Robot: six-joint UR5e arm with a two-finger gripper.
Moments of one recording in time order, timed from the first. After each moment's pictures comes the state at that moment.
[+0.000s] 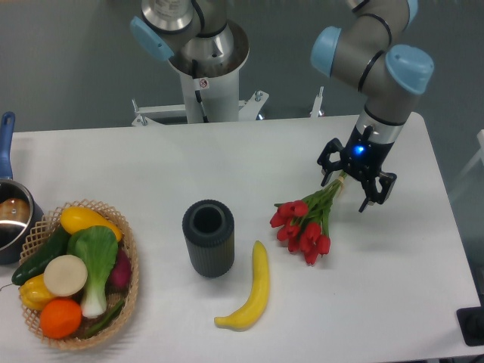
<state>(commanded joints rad) 2.87 -1.89 -1.81 -0.99 1.18 1.62</state>
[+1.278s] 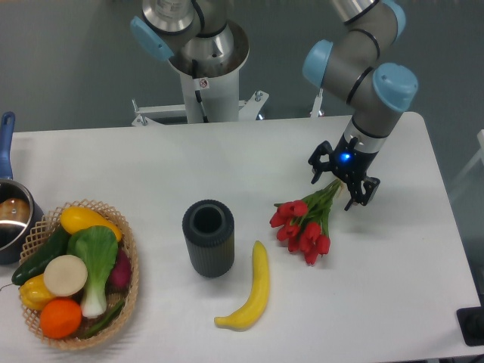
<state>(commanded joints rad) 2.87 -1.93 -1.88 -0.91 1.26 1.66</state>
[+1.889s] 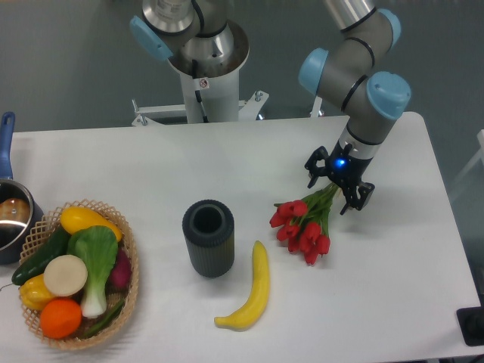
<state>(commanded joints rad) 2.85 -1.94 -1.90 -0.91 1.27 1.66</state>
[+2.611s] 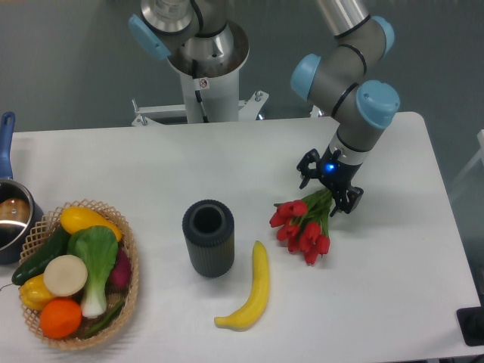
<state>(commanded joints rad) 2.83 -1.95 -1.89 -0.90 1.33 1.67</state>
